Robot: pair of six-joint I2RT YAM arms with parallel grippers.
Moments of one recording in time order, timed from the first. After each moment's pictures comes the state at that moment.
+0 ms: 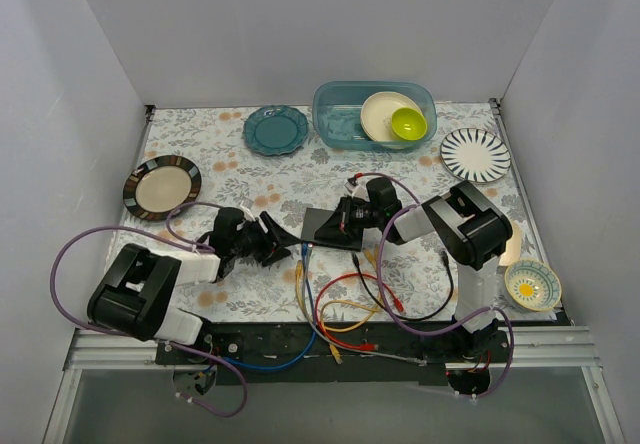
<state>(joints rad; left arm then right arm) -0.36 1.41 0.33 0.45 0.49 -1.09 0.57 1.97 0.79 0.64 -0.76 1.08</state>
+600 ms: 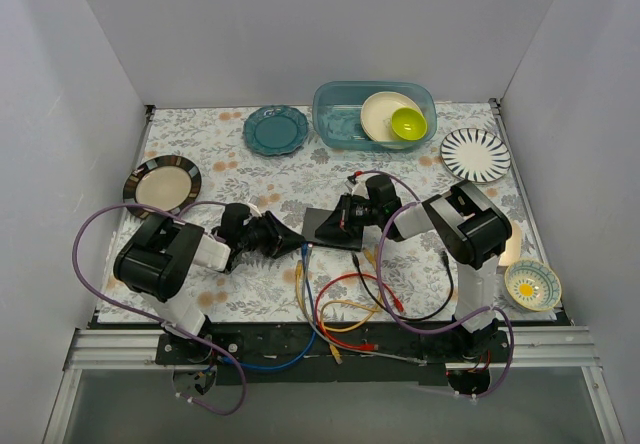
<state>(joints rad) -0.36 1.67 0.39 0.69 0.56 -1.18 0.56 1.98 0.82 0.60 -0.76 1.06</state>
